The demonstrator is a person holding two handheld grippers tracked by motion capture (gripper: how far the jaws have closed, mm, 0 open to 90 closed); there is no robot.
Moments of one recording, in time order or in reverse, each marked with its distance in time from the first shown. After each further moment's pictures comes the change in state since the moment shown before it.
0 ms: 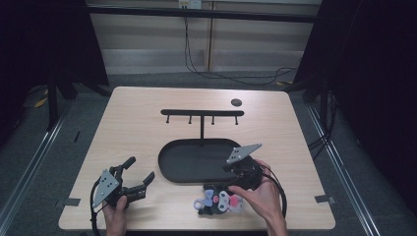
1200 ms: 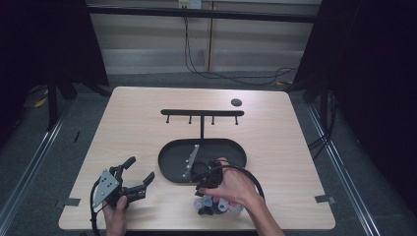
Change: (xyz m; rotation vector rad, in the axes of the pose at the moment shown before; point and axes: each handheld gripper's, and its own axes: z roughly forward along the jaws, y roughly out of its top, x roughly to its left) left arm 0.000 0.000 0.000 0.000 0.000 0.000; right arm 0.035 0.062 0.074 0.486 0.181 -0.306
